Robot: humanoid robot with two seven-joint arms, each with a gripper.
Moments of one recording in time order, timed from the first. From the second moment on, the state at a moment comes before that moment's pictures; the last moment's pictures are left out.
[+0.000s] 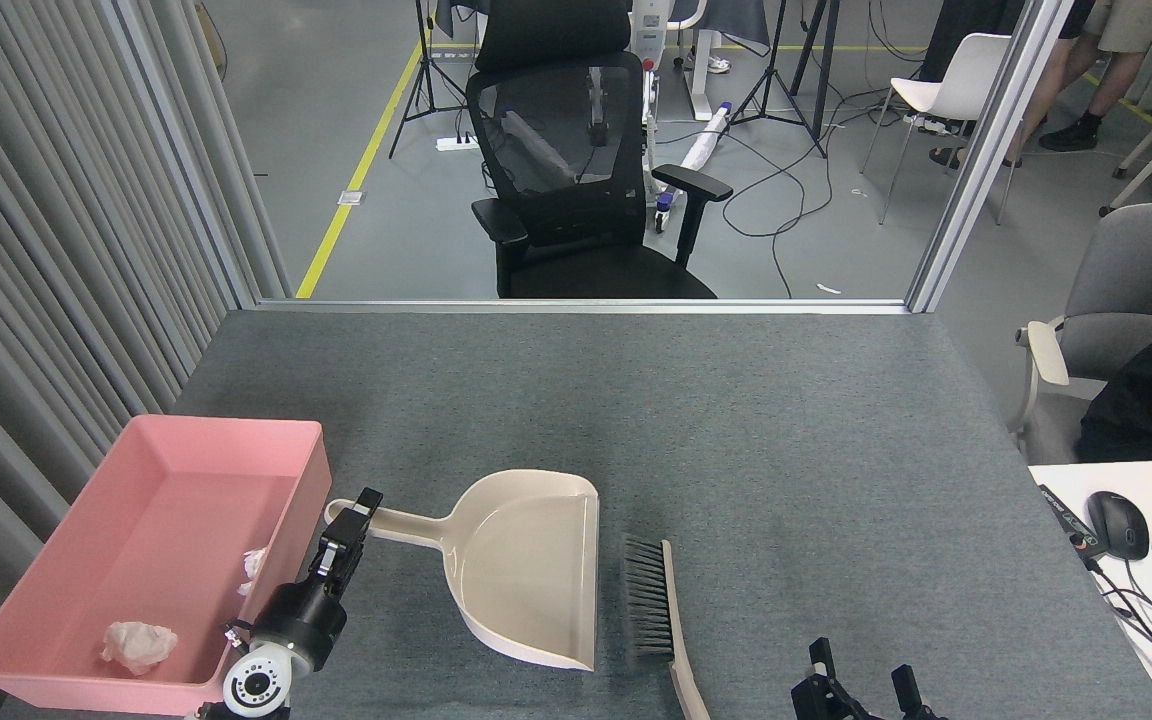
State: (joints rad) left arm -0.31 0.03 0.13 -0.92 -0.28 -0.46 -0.30; right arm 0.26 0.03 -0.01 -1.56 1.12 -0.02 -0.20
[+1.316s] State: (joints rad) left arm -0.12 0.06 0.14 -1.07 -0.33 -0.43 -0.27; right arm 0.26 0.04 -0.01 -1.56 1.12 -0.02 -0.21
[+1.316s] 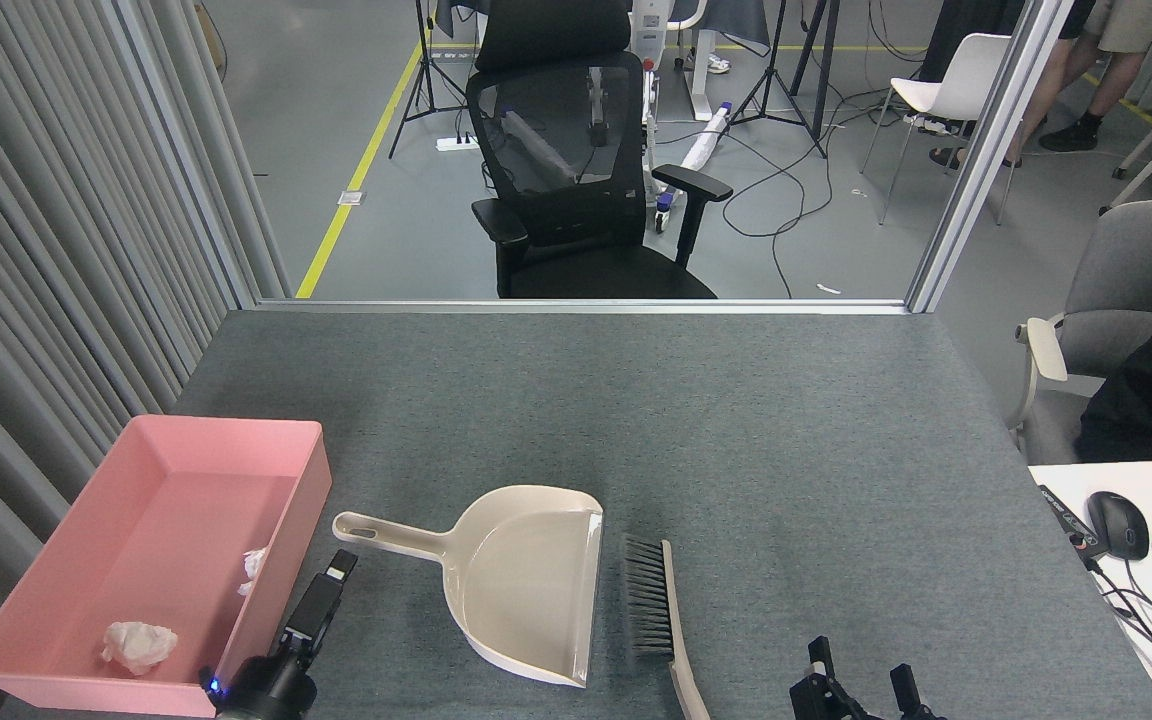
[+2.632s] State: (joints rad) left arm -0.02 0.11 0.13 -1.66 -1.10 -0.33 -0.21; right arm 0.16 0.11 0.02 -1.62 1.49 0.11 -0.20
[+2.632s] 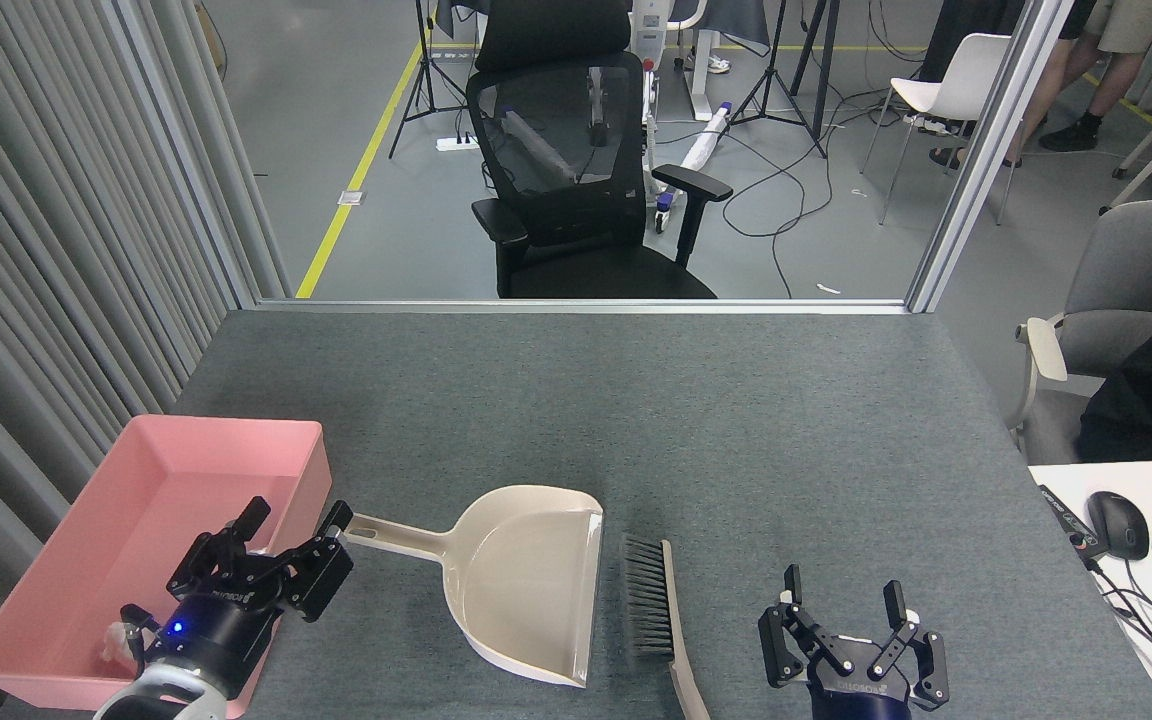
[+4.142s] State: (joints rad) left arm 0.06 0.06 0.02 -1.66 -1.44 -0.29 -0.09; right arm 0.12 0.14 0.02 -1.61 1.50 0.15 -0.19
